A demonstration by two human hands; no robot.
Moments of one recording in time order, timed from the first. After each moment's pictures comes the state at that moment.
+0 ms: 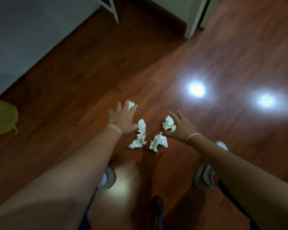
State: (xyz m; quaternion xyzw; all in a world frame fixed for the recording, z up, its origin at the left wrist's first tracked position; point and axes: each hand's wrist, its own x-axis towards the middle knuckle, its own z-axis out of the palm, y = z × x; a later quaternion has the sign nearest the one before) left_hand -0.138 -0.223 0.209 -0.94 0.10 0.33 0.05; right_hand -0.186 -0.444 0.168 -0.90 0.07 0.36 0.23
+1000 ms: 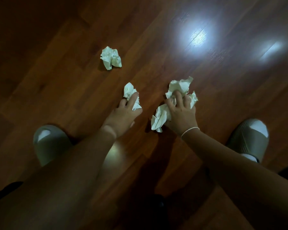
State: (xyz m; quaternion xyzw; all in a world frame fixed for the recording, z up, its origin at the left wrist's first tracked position) left_hand -0.180 -0.212 -0.036 -0.89 0.27 0.36 -0.01; right_hand -0.213 -0.418 -0.059 -0.96 -0.01 0.28 0.07
